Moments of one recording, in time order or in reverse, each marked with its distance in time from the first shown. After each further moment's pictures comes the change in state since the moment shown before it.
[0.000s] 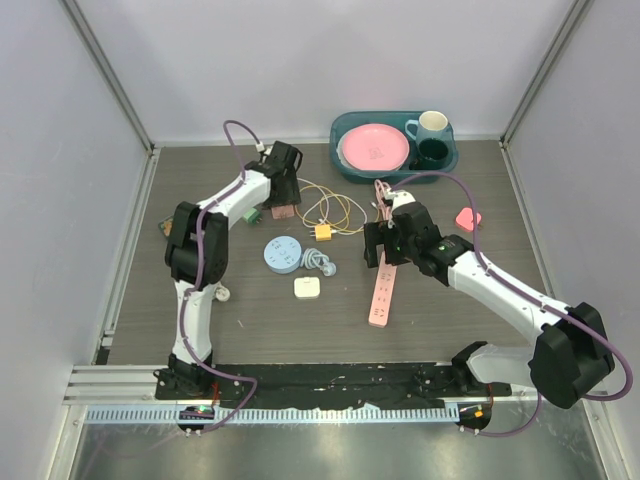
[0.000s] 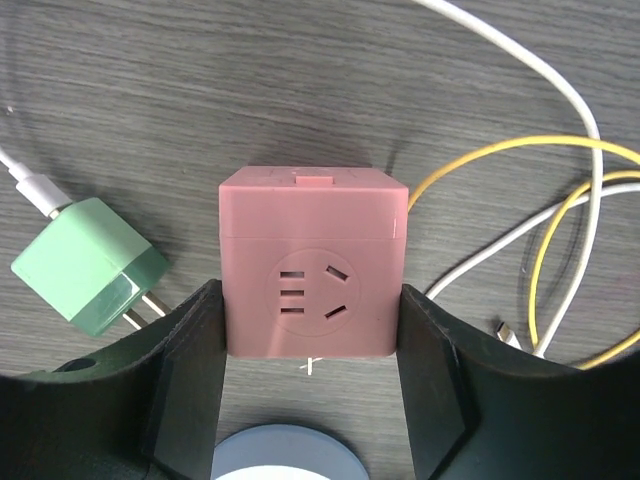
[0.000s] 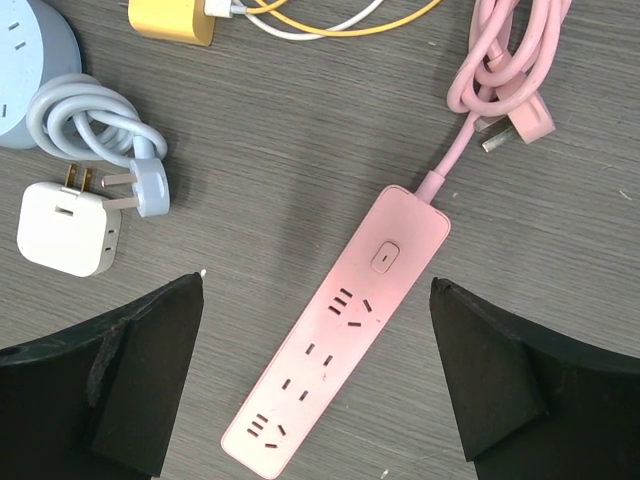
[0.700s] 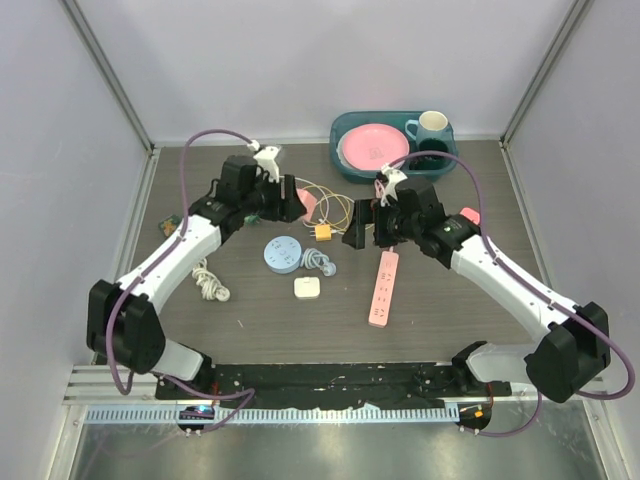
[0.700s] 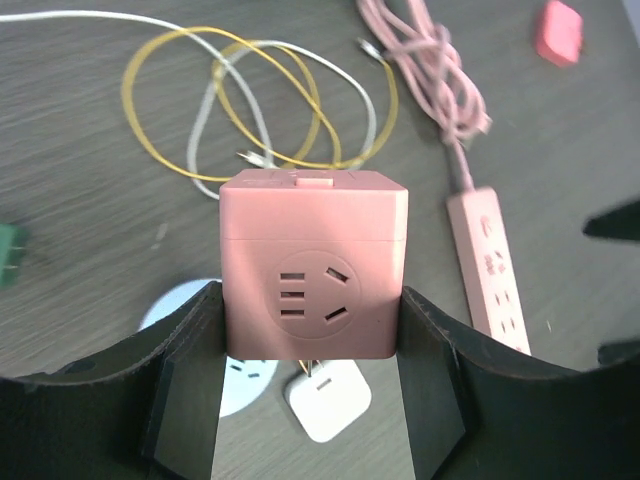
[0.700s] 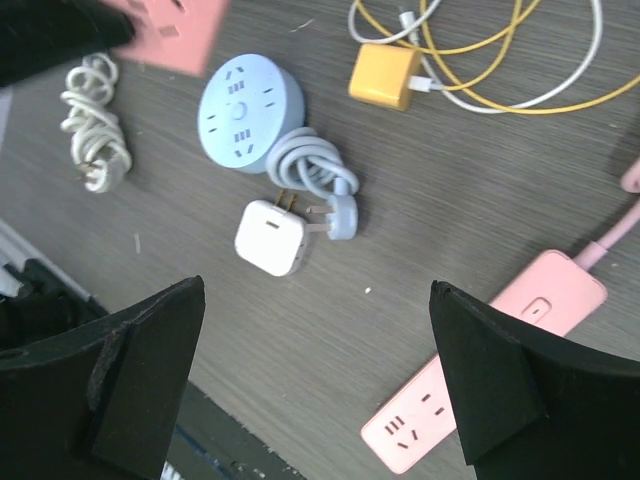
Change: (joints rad) left arm -0.006 -0.667 -0.500 0.264 0.497 0.252; right arm -0.017 0.034 0.200 -0.044 -0.272 0.118
